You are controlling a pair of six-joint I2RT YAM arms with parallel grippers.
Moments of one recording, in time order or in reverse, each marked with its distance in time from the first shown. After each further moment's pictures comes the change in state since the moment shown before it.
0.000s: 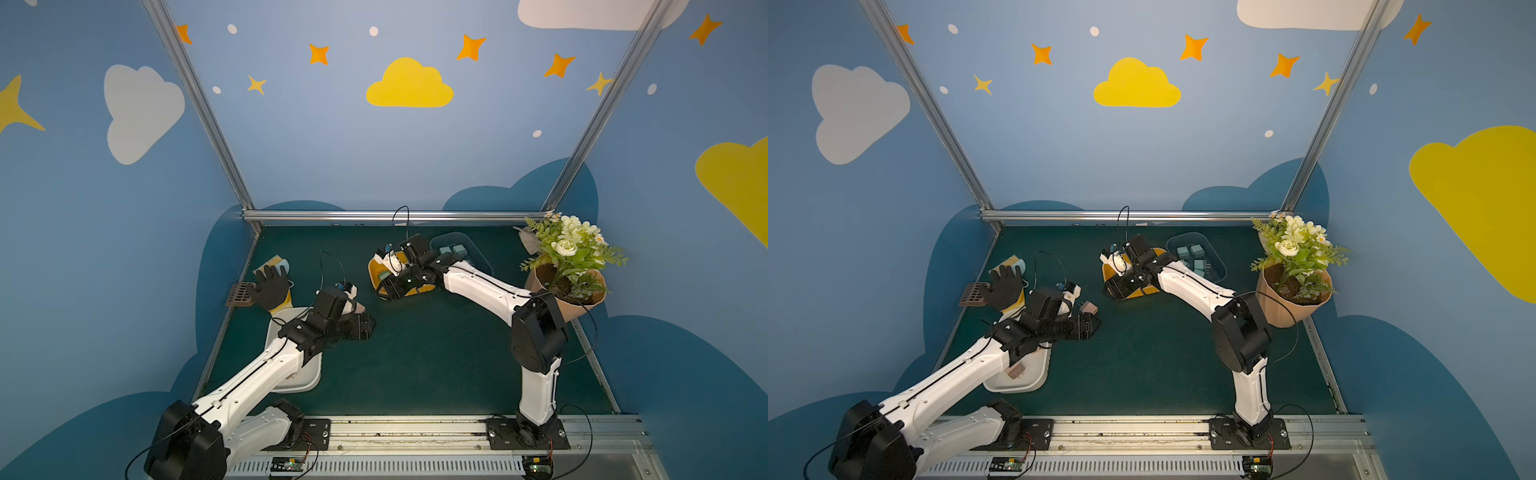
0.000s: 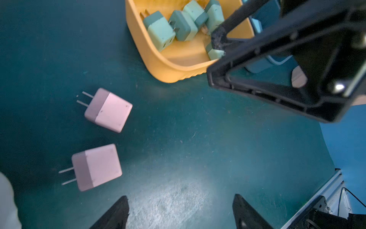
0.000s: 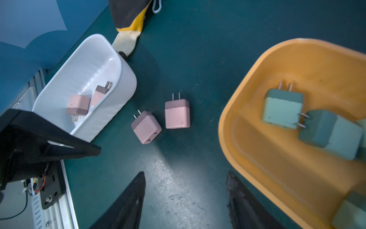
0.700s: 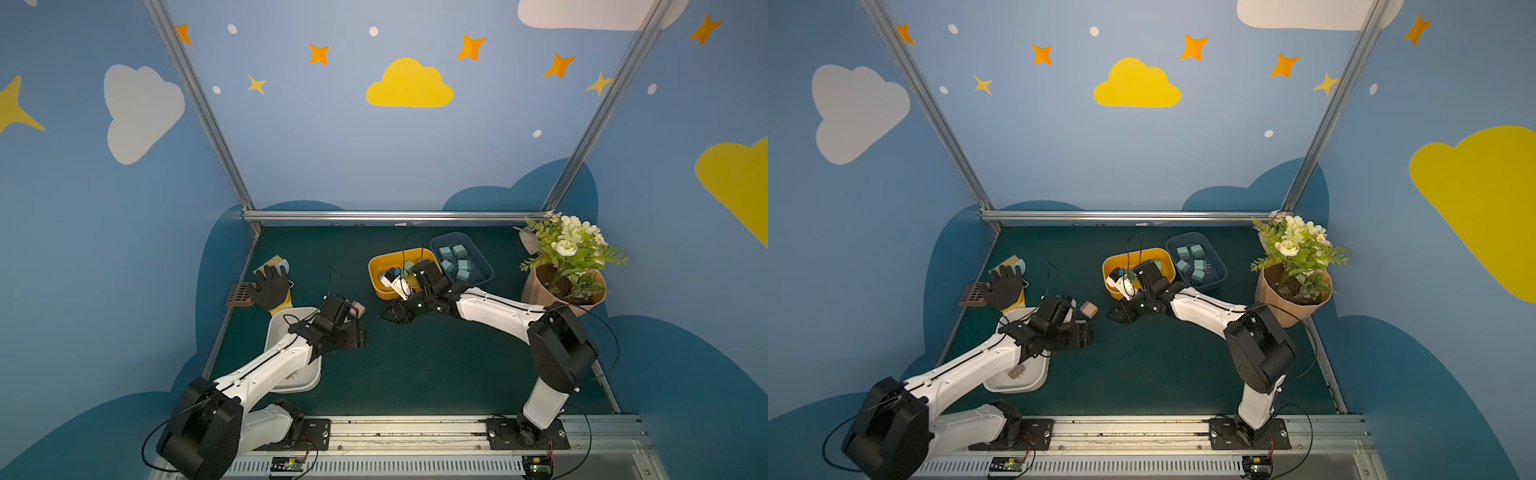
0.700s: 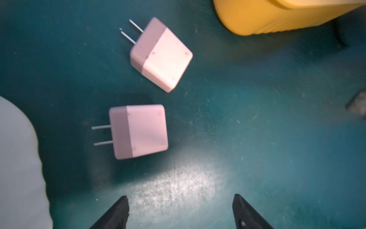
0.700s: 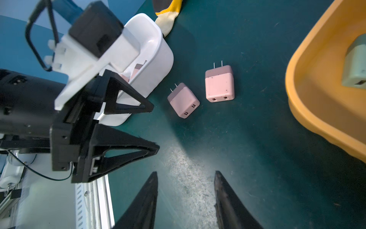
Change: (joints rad) left arm 0.021 0.156 -0.034 -0.041 -0.101 -0.045; right arm 0.021 -0.179 -0.423 0.340 -0.182 0.106
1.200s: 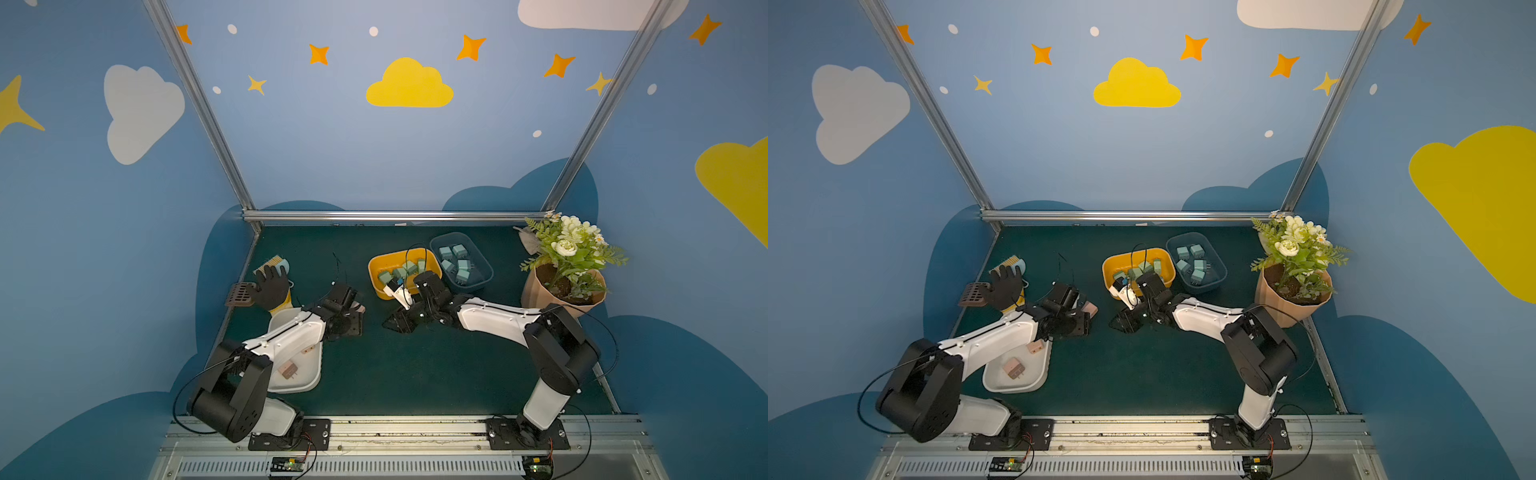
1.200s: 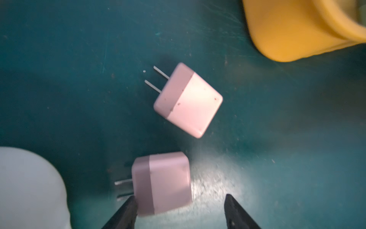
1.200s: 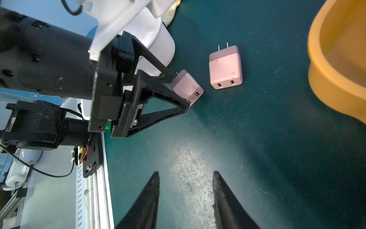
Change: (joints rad) left arm 0.042 0.249 0.145 0.002 -0.095 0.084; right arm 0.006 -0.014 -0.137 0.156 -0.007 0.053
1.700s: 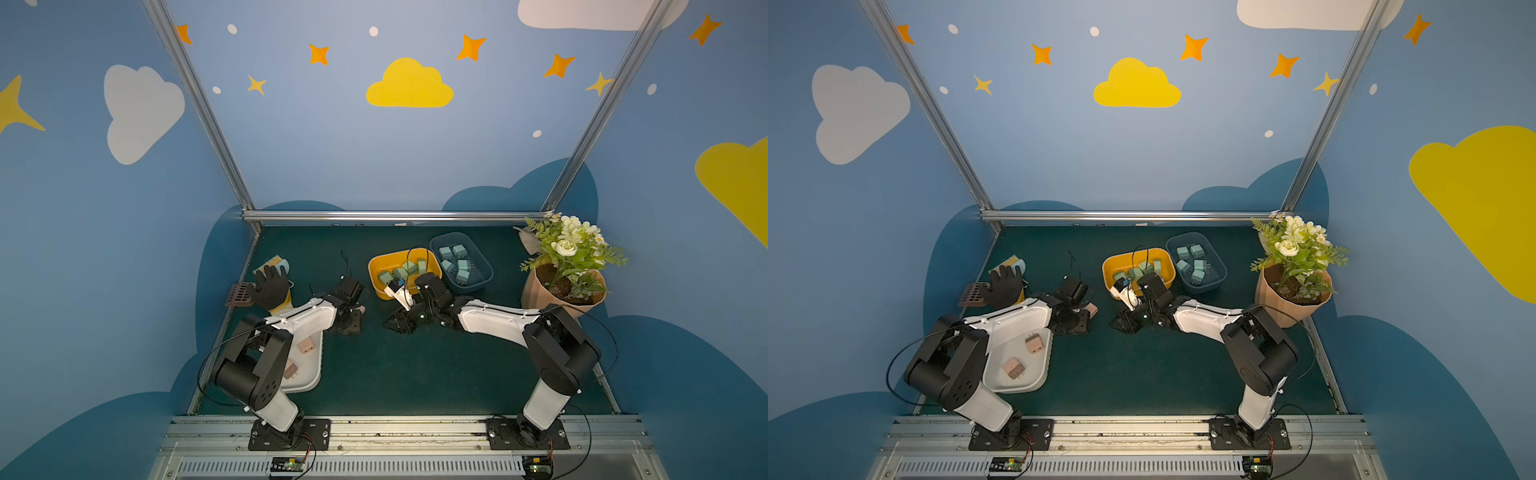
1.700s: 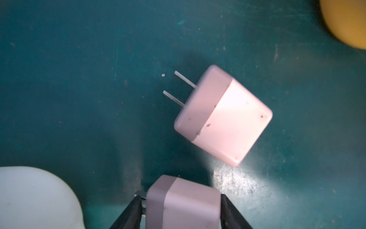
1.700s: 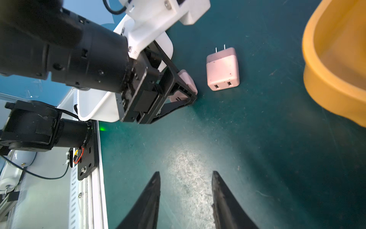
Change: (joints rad) left arm 0.002 0.143 0.098 -0.083 -0.088 0.042; right arm 0.000 -0.001 -0.027 0.050 0.017 -0.001
